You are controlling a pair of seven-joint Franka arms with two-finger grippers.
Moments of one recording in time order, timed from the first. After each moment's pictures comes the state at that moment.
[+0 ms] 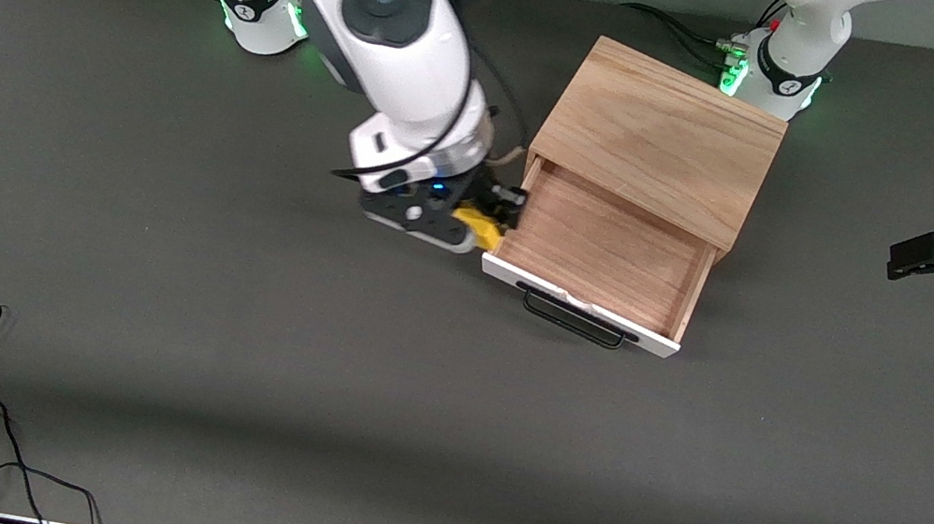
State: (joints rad) left arm 0.35 0.01 -0.37 -1.67 0.03 1.58 -0.05; right arm 0.64 0.60 0.15 -1.03 0.09 1.79 1.08
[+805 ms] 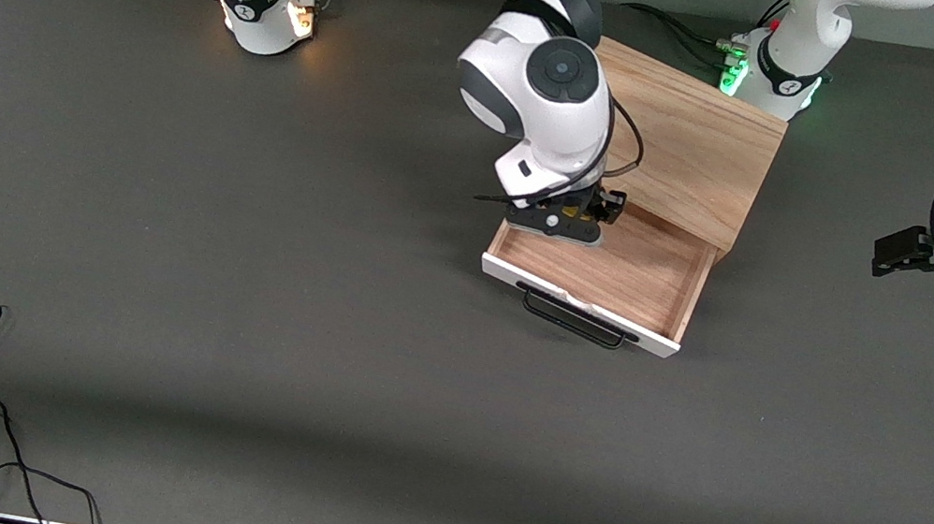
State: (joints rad) left arm -0.04 0.01 -0.01 -1.66 0.02 1.59 -0.04; right arm 0.81 0.83 0.20 -1.03 -0.01 1.99 1.16
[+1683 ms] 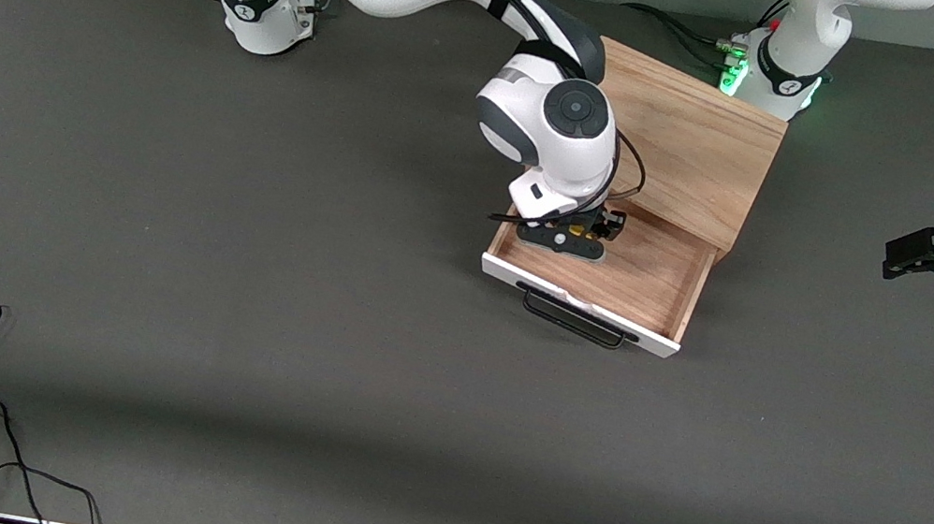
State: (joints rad) left arm -0.05 0.01 0.02 -1.65 0.02 1.59 -0.04; right arm 0.83 0.92 0.20 -1.03 -0.04 2.06 1.19
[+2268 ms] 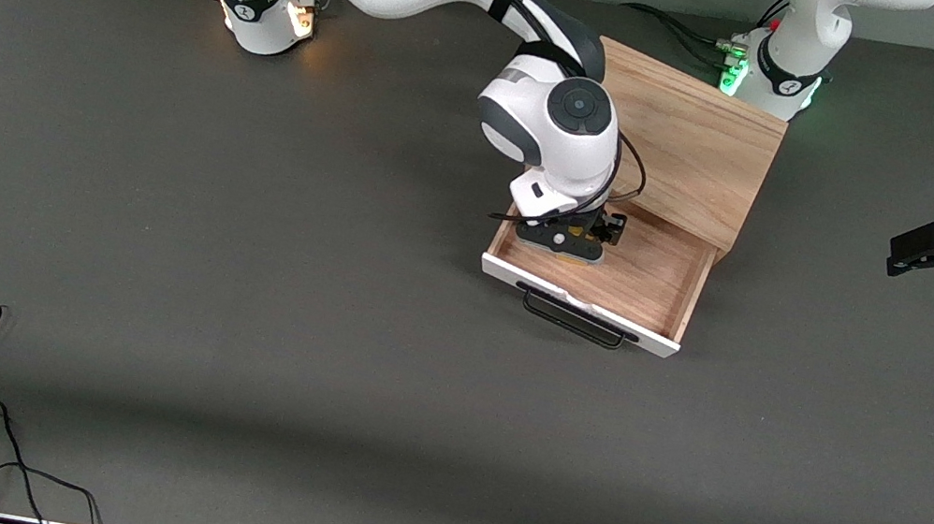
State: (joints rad) left arm -0.05 0.00 0.02 -1.64 0.01 1.58 -0.04; right arm 0.83 0.92 0.20 -1.02 -0.08 2.07 1.24
